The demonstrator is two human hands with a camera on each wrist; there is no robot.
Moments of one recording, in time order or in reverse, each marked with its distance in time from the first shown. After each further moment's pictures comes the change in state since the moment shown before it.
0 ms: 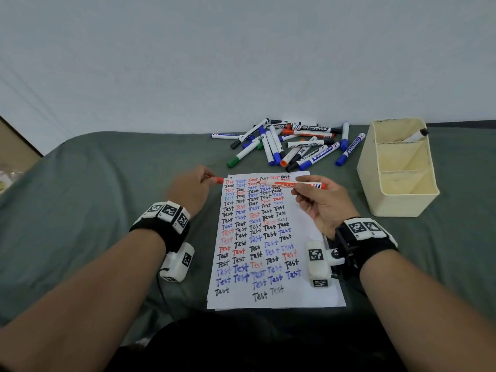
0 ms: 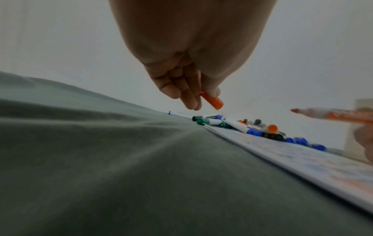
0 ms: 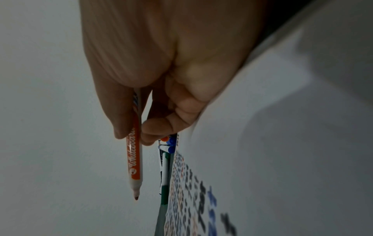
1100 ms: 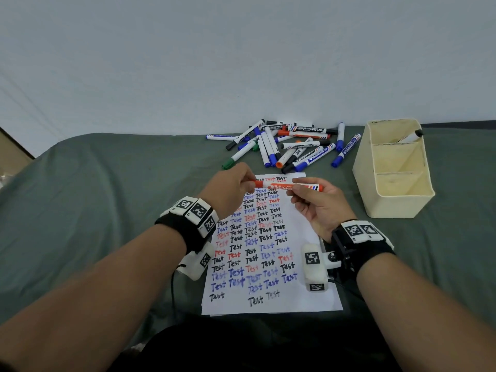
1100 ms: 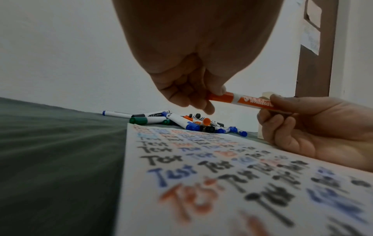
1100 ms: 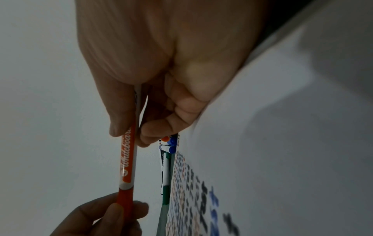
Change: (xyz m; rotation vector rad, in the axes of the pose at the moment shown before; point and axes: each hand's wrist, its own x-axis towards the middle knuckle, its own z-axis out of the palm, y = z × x) left_hand -0.015 0.081 0.010 -0.131 -0.270 0.222; right_hand -0.003 0.000 0.001 0.047 -0.019 -0.028
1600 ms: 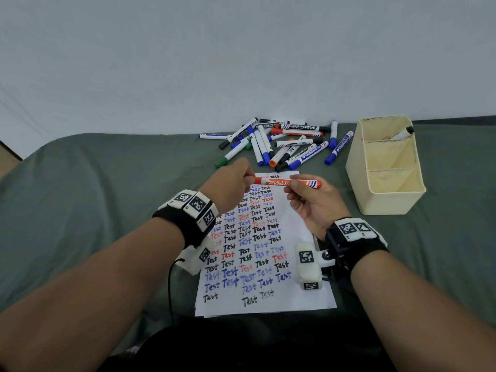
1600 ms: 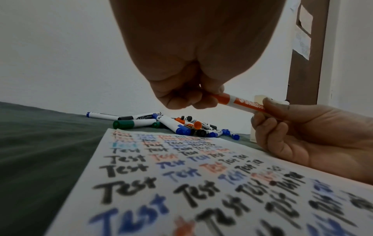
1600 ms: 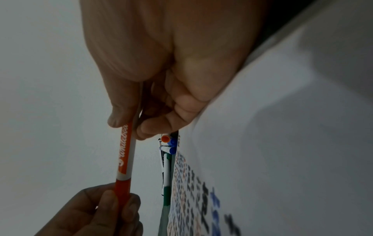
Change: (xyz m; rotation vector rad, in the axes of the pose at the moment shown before) left_hand 0.012 0.015 0.001 0.030 -0.061 0.003; right_hand -0.001 -0.001 0.000 0.068 0.025 -0.015
